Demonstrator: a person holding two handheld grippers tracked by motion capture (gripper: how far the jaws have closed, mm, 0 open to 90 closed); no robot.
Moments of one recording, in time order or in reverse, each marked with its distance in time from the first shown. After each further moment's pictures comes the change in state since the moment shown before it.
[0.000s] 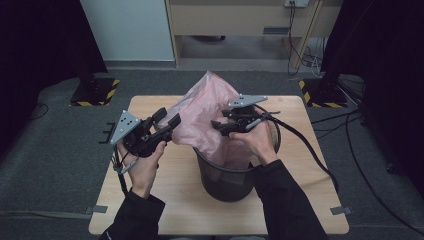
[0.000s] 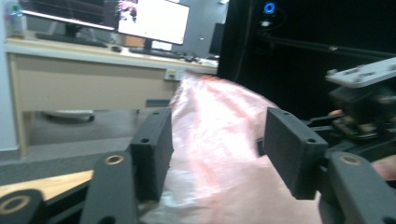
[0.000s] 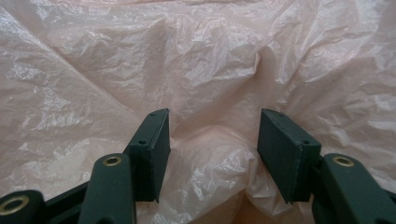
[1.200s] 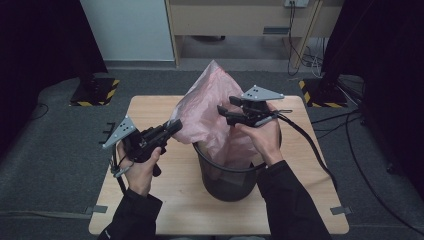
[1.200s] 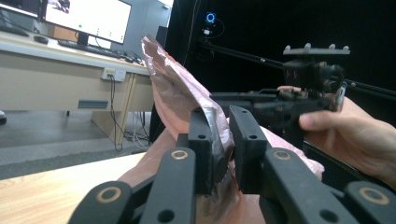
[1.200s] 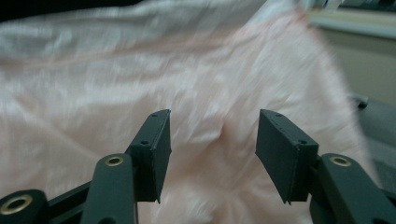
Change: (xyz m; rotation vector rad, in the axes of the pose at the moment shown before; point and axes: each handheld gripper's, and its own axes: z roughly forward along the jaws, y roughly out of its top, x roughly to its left) left arm 0.001 -0.011 -0.007 -0.035 -0.277 -0.092; right arm -0.008 0.013 -0.026 -0.223 -0.086 0.022
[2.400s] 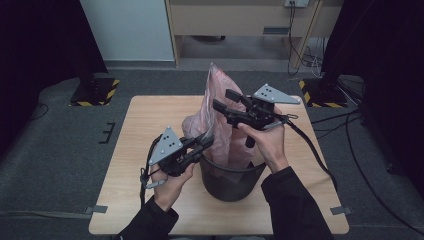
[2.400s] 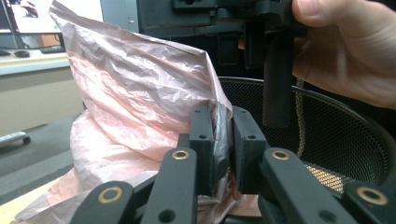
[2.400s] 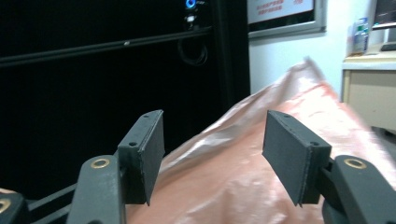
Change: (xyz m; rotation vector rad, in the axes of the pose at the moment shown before) left arm -0.066 -0.019 0.039 0.173 -0.010 0.284; right arm 0.016 0.013 -0.021 -0.252 0.180 0.140
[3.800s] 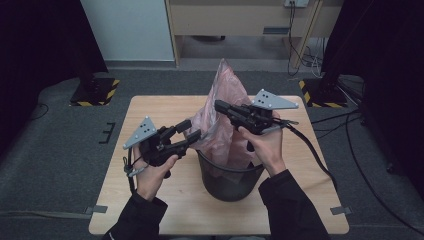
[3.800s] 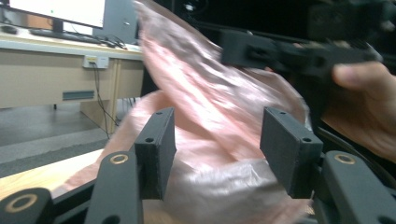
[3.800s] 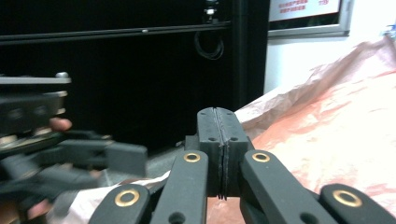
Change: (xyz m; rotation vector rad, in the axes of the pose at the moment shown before) left arm 0.043 -0.004 -0.016 -0.071 -0.055 -0.185; right arm 0.007 -0.005 -0.006 0.021 0.060 -0.080
